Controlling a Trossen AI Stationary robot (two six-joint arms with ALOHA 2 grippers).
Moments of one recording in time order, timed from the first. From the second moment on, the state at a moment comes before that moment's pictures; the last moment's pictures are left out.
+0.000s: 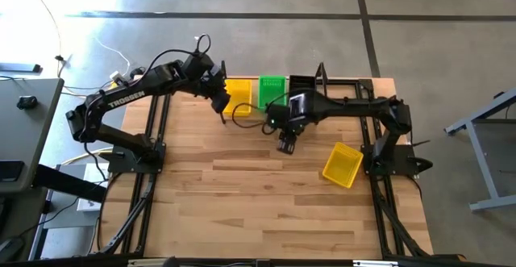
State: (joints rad) left arm 0.67 1.32 1.23 -0.74 0.12 -0.18; right arm -0.09 1.80 1.65 -1.20 0.07 0.20
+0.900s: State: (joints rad) left arm 0.54 1.30 1.23 -0.80 0.06 -0.11; right arm 0.18 1.79 1.65 -1.57 0.38 0.59
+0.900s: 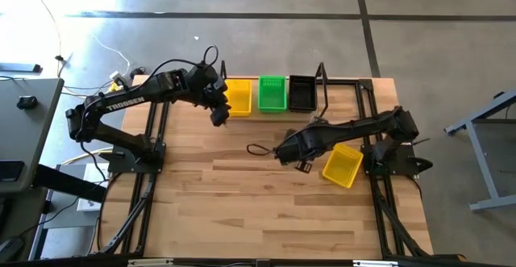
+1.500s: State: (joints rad) left arm 0.54 1.30 1.23 -0.80 -0.04 -0.15; right arm 0.23 1.22 1.15 -1.50 0.24 1.30
